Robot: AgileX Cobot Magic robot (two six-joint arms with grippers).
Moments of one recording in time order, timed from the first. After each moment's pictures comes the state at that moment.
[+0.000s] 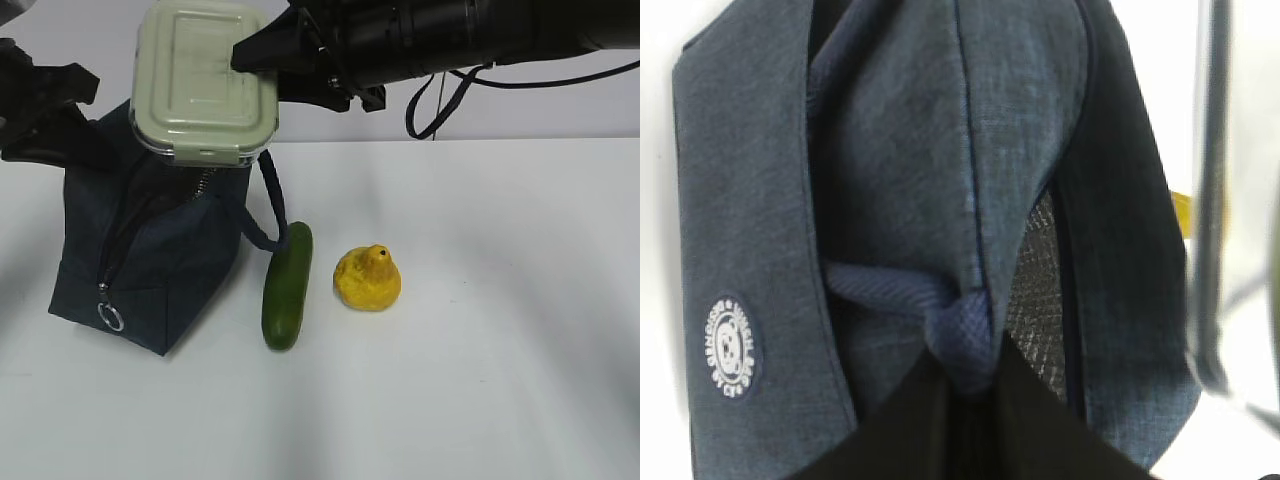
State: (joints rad) left arm -0.09 1.53 -1.21 -0.57 0.91 0.32; right arm 0.28 1.89 -1.51 1.47 0.88 -0.84
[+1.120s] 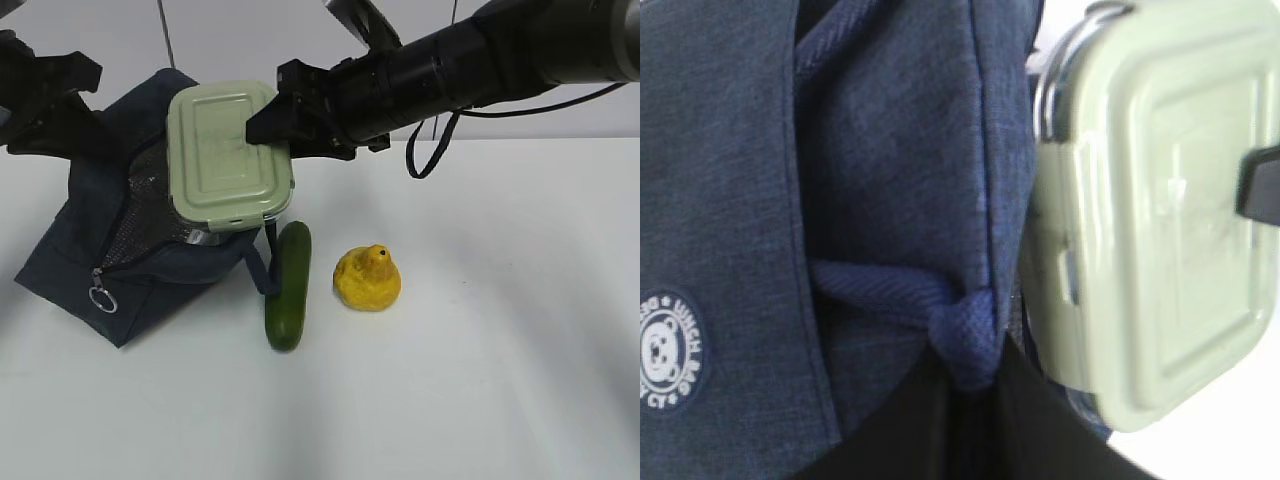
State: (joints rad) left arm -0.09 1.53 -1.21 -0.60 0.89 0.32; right arm 0.31 1.96 -1.51 1.29 0.77 -0.83
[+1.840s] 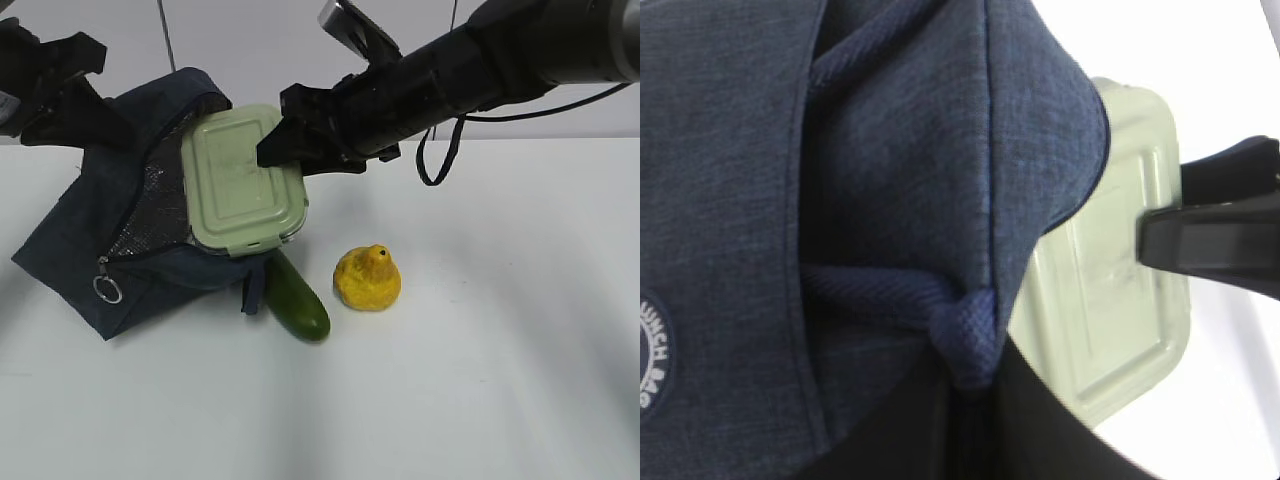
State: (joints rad) left arm -0.09 1.53 -1.21 -0.70 0.88 0.36; right arm 0.32 1.96 -1.51 1.13 0.76 -0.74
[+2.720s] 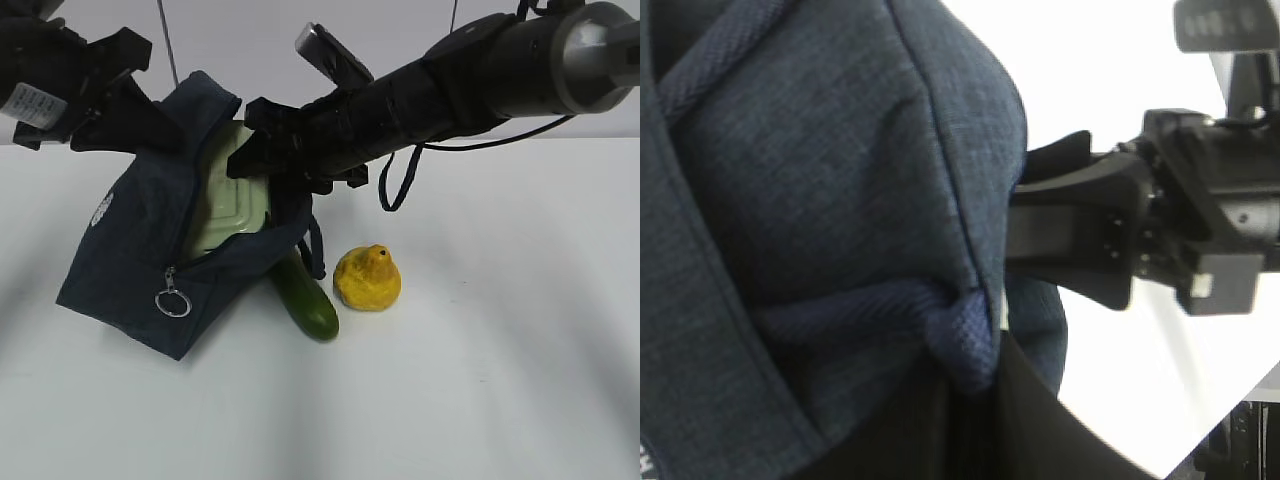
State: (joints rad) left arm -0.18 1.54 -1.21 -0.79 0.89 0.36; right arm 0.39 2.02 -1.51 1.25 0.66 -0.69
